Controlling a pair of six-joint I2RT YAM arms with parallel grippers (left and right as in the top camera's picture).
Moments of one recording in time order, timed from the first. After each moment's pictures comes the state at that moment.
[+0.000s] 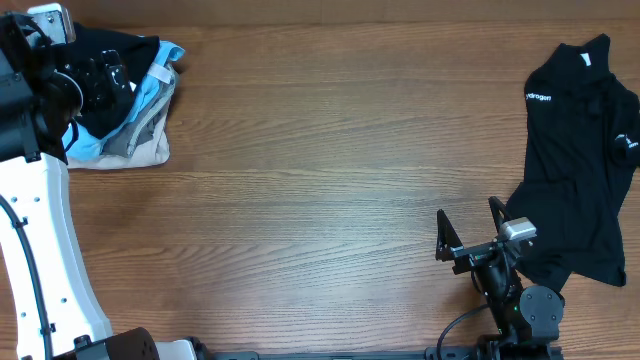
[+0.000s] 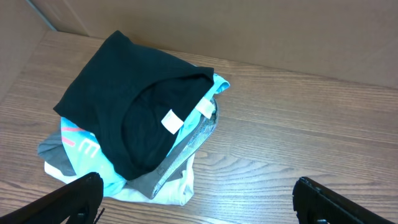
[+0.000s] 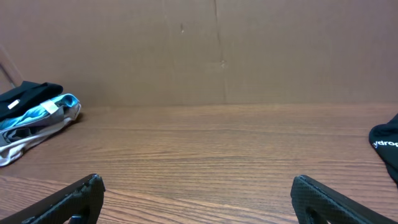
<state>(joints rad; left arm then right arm) 0.33 1.54 1.73 -0.89 0.17 0.03 0.02 0.01 0.02 -0.01 -0.26 0.13</state>
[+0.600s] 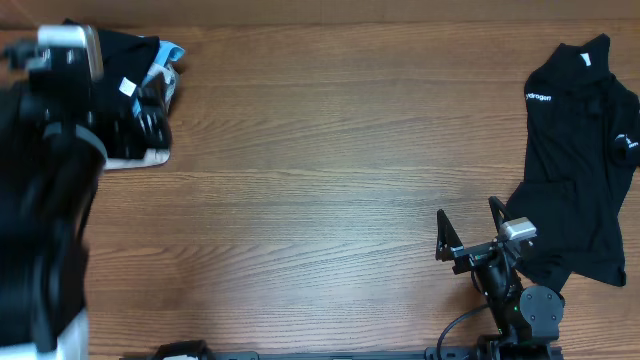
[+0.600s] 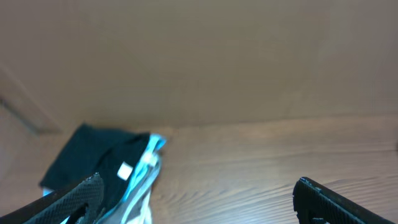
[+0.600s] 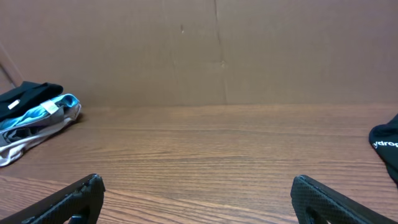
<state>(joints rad) 0.09 1.10 1.73 -0.95 0.18 0.03 0.02 0.01 0.02 -0.01 -0.26 0.13</state>
